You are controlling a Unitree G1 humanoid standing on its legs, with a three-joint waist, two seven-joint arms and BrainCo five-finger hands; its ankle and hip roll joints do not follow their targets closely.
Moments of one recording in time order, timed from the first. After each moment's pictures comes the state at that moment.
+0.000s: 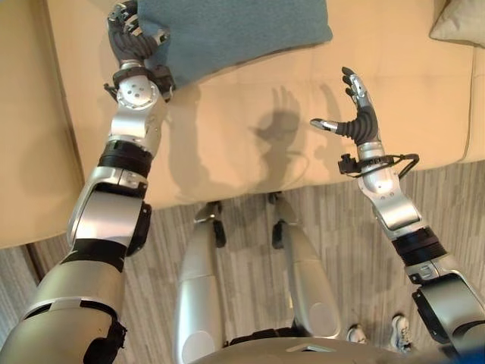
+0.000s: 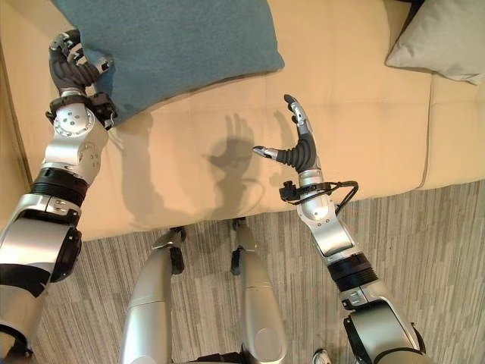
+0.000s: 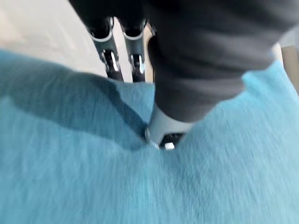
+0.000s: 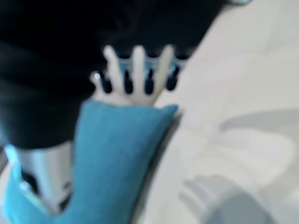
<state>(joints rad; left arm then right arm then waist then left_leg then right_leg) -1.13 0.56 -0.21 0.86 -0.53 -0.17 0.44 -0.55 -0.45 0.27 0.16 0.01 -0.17 -0.33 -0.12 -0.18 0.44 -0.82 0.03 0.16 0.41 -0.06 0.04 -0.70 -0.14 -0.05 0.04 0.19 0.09</state>
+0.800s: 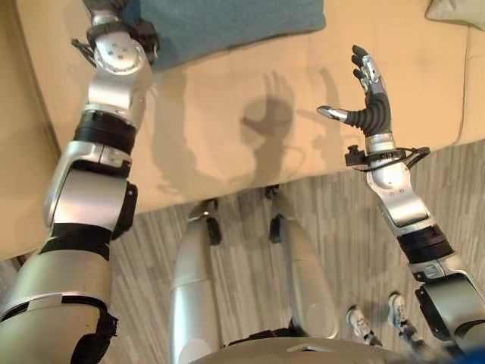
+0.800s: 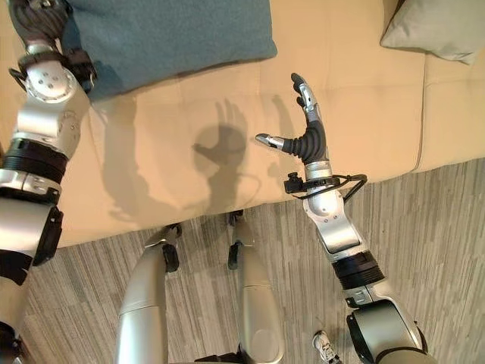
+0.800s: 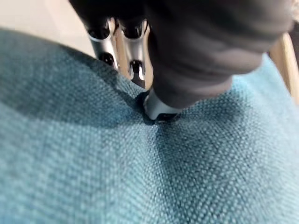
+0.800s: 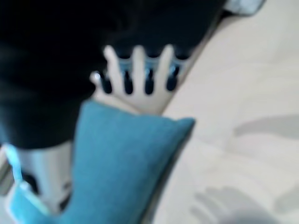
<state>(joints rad) -1.30 0.66 -0.30 0.85 -0.48 -0.16 0.56 -0.55 -0.46 0.23 0.11 0.04 -0.23 -0.31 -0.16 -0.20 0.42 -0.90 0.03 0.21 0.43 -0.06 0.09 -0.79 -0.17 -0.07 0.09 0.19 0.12</state>
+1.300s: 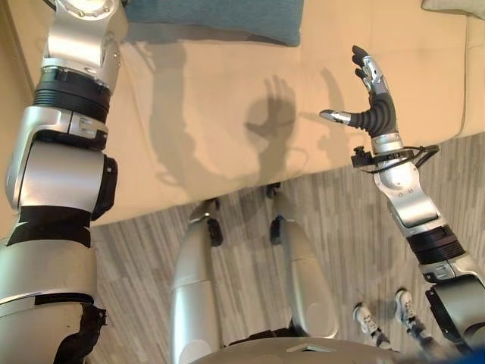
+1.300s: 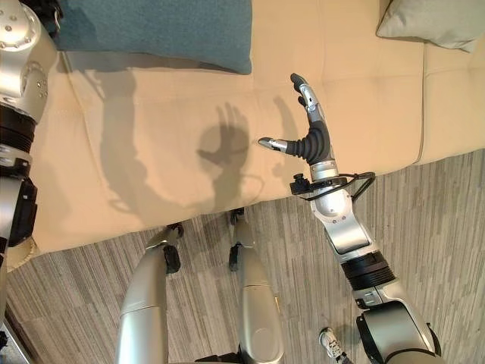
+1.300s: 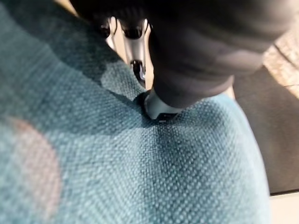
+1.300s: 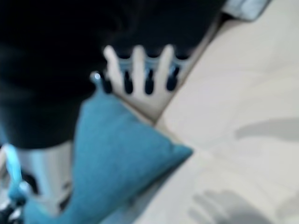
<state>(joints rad) -1.49 0.72 -0.38 0.86 -0.44 -0.16 0.60 -0.53 -0.53 0.24 0.10 0.04 -0.25 -0.28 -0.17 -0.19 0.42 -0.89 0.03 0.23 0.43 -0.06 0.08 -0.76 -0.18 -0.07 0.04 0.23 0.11</state>
